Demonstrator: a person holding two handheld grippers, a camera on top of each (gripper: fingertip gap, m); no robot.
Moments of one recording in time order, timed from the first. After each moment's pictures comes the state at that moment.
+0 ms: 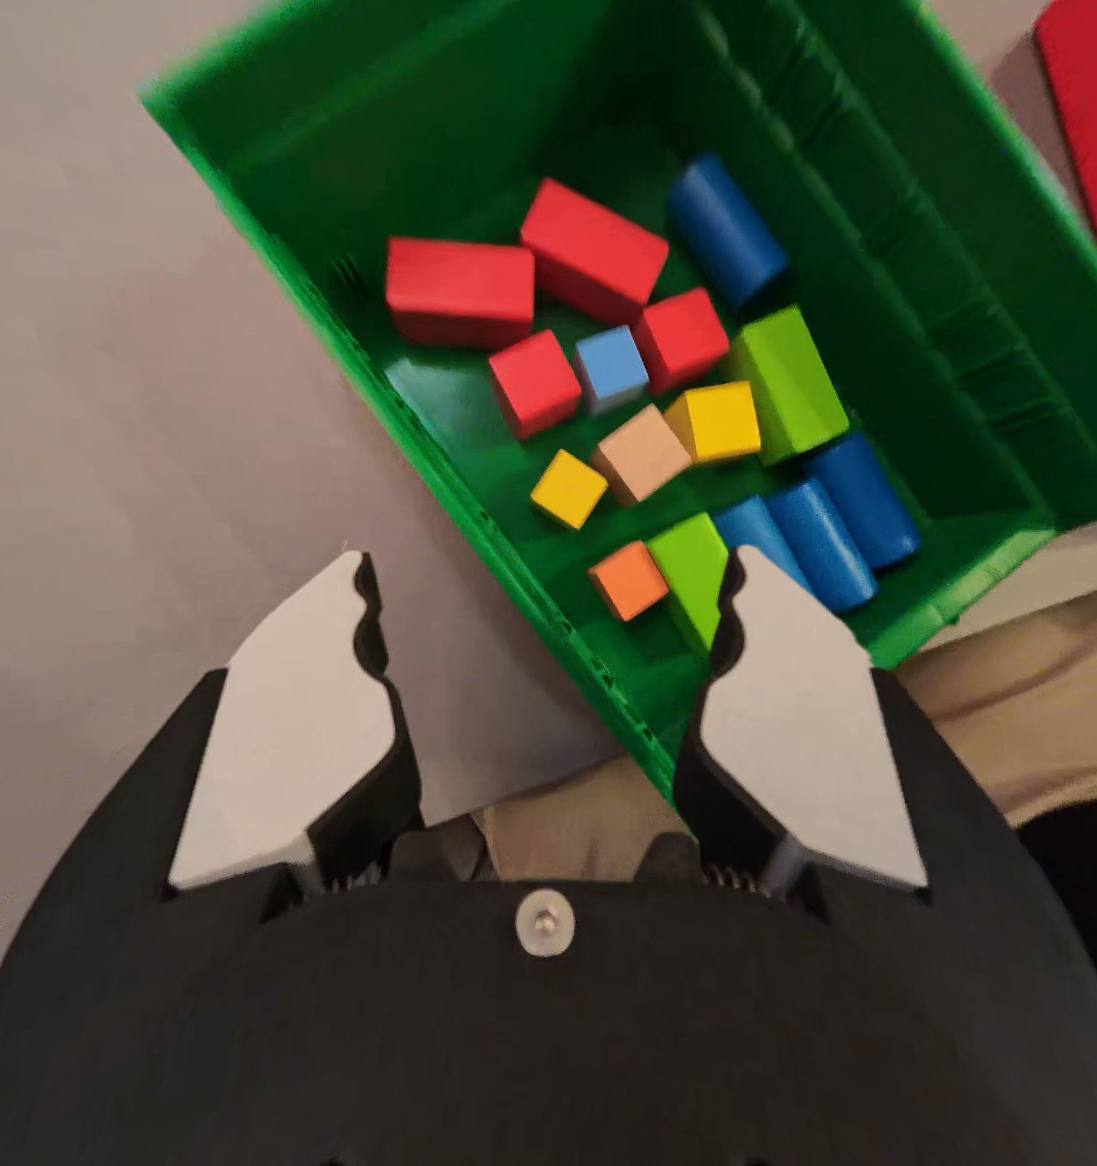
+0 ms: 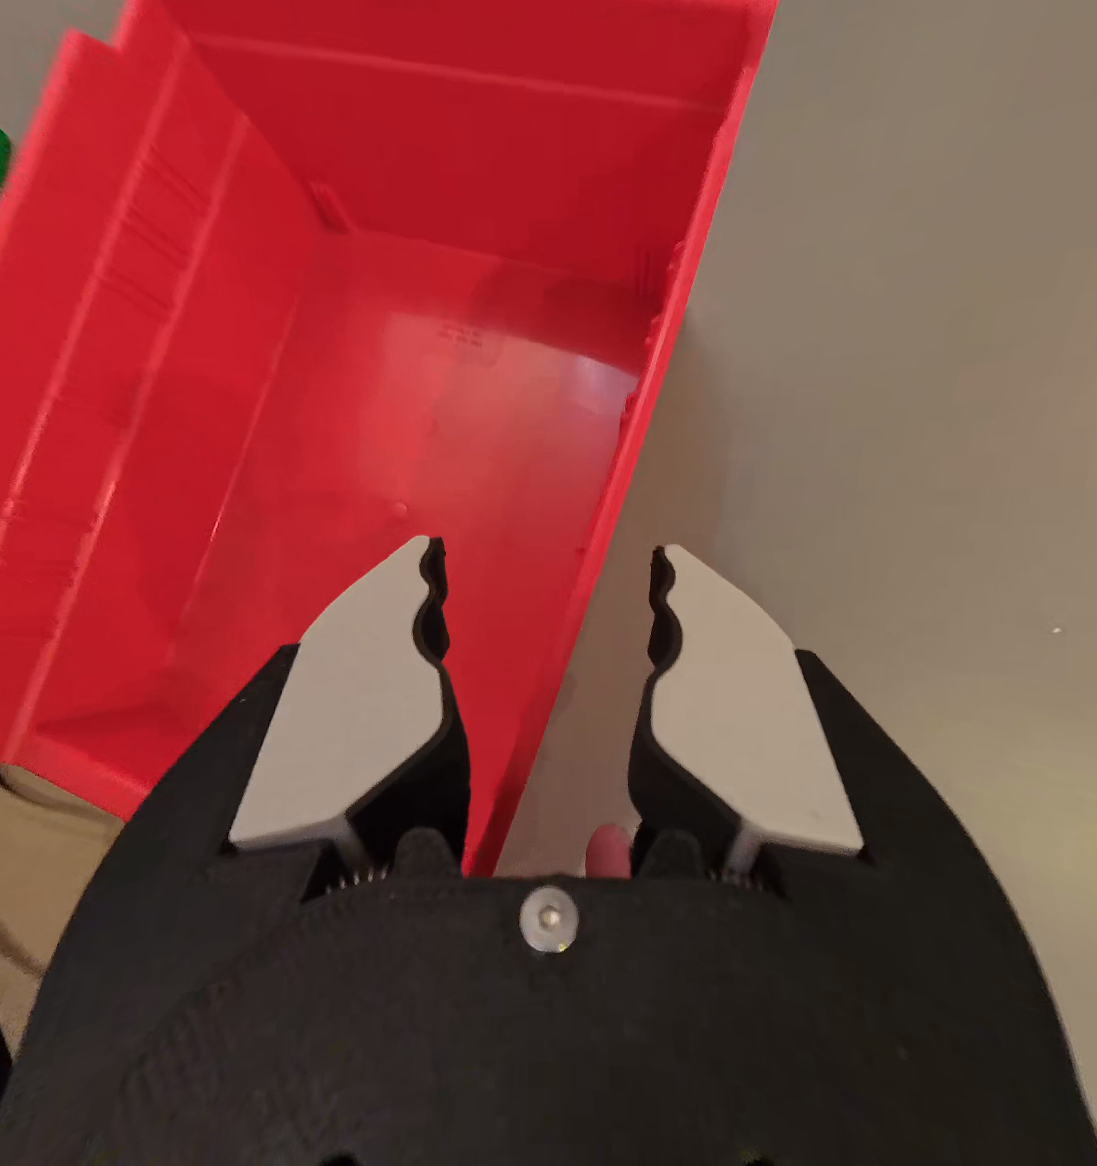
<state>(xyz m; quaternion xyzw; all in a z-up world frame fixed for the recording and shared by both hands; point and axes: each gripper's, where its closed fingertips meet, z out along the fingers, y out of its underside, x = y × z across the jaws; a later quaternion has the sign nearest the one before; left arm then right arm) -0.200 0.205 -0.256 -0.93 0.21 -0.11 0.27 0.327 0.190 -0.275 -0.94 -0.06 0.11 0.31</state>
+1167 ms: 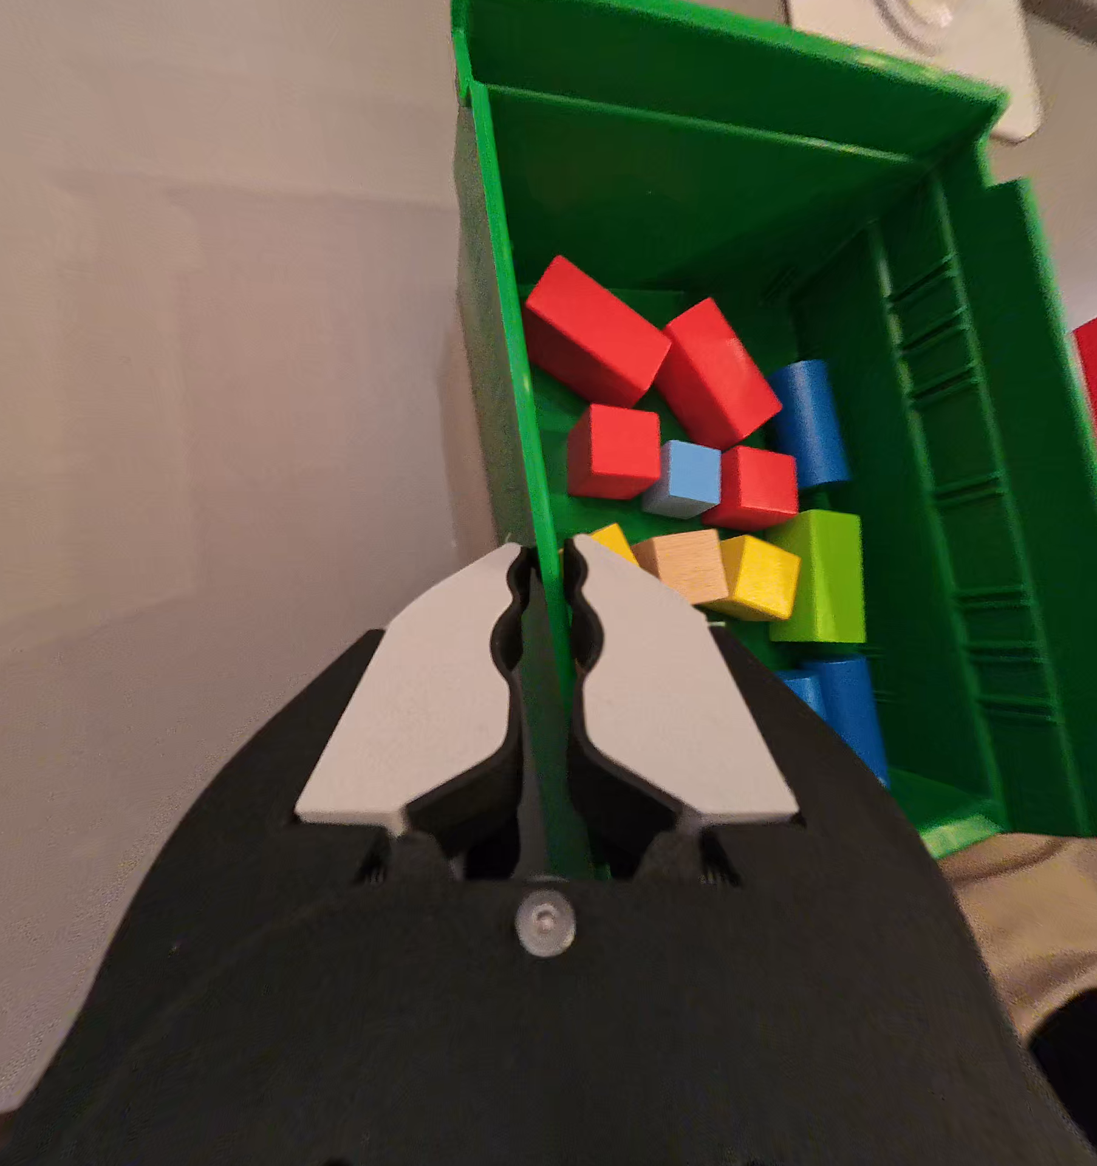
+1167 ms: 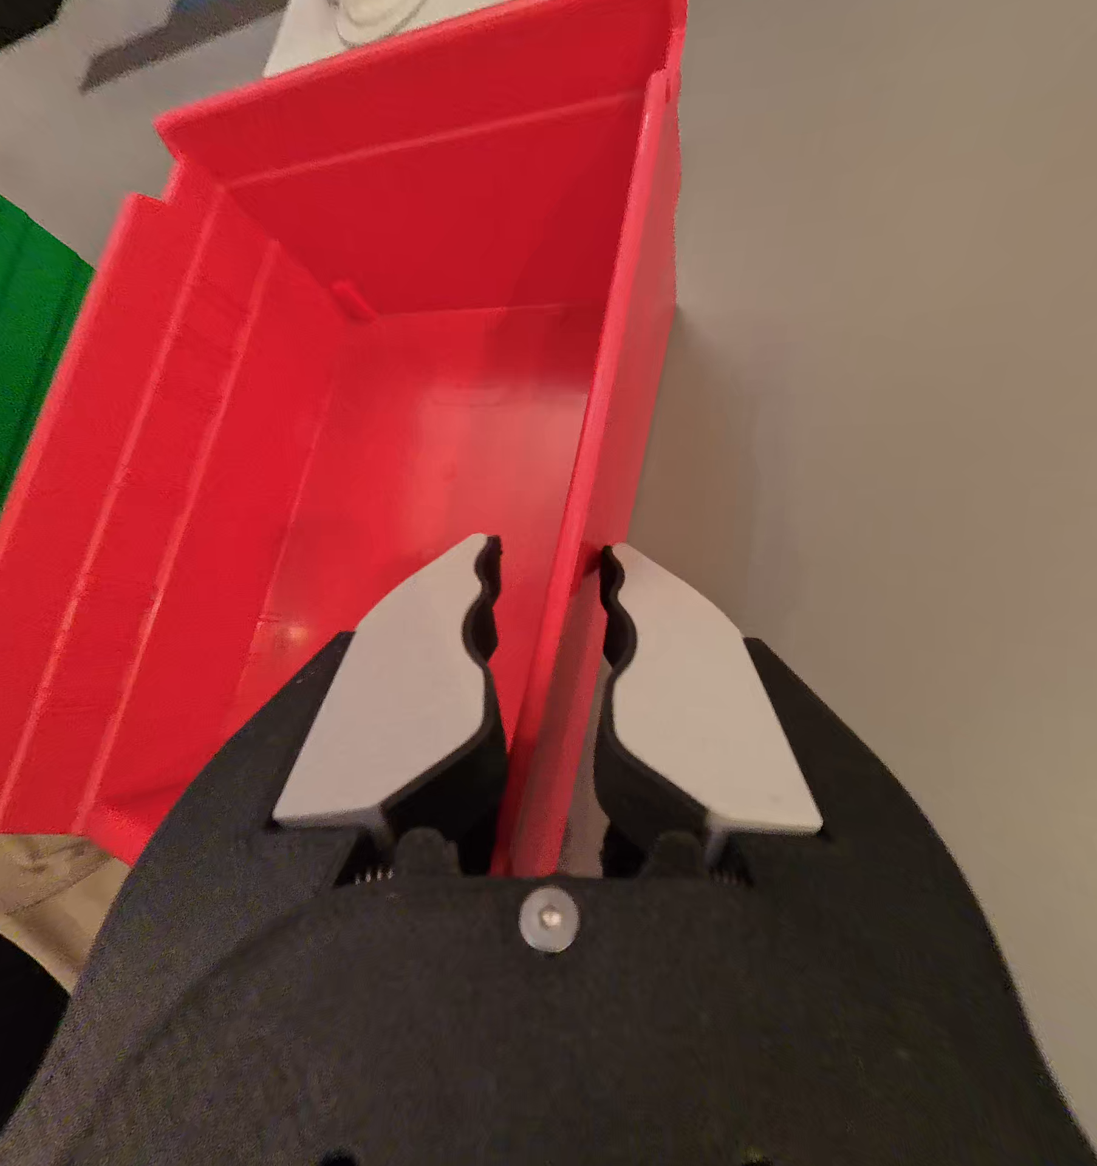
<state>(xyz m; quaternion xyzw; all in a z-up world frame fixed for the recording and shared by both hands) -0.267 0.263 -0.282 -0.93 0.06 -0.19 0.32 0.284 0.184 -0.287 -0.91 0.03 0.19 0.37</state>
